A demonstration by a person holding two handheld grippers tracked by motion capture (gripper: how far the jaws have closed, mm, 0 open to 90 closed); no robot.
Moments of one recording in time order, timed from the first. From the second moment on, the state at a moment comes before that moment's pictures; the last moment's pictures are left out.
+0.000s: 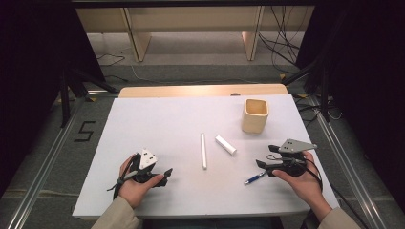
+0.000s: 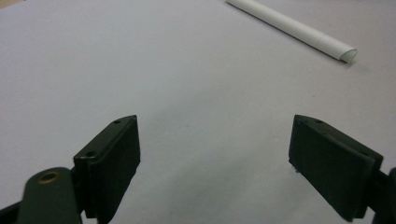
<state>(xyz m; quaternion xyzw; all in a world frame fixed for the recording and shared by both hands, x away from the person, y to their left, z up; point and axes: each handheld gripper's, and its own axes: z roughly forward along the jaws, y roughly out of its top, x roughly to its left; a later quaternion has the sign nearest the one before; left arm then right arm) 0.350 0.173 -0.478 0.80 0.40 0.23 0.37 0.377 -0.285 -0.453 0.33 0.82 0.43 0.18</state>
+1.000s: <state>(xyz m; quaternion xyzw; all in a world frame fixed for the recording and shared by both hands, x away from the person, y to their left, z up) 0.353 0.171 -0.477 0.80 0.40 0.23 0.37 0.393 -0.294 -0.437 0.32 0.87 0.33 0.16</state>
